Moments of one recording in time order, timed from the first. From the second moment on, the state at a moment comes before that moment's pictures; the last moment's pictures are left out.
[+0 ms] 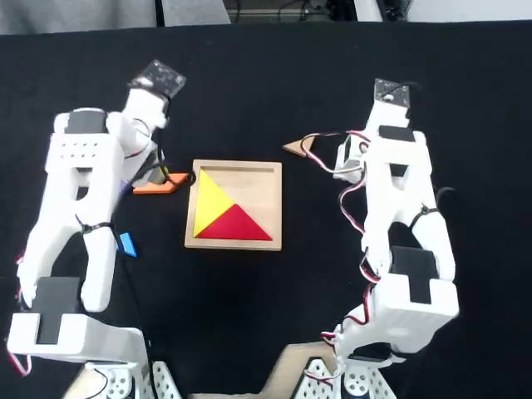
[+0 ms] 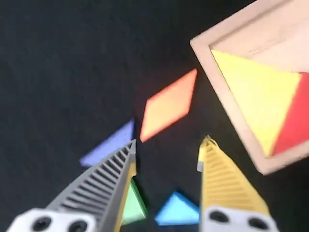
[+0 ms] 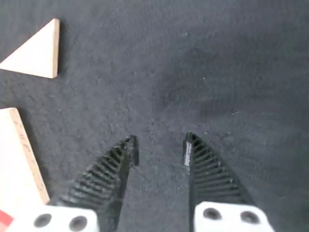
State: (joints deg) left arm -5.5 0.7 10.5 66.4 -37.4; right arm 7.4 10.9 15.6 58.4 -7.0
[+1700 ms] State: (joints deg) left arm -9.8 25.0 -1.9 69.2 -60.2; right arm 7.2 10.9 16.8 55.0 -7.0
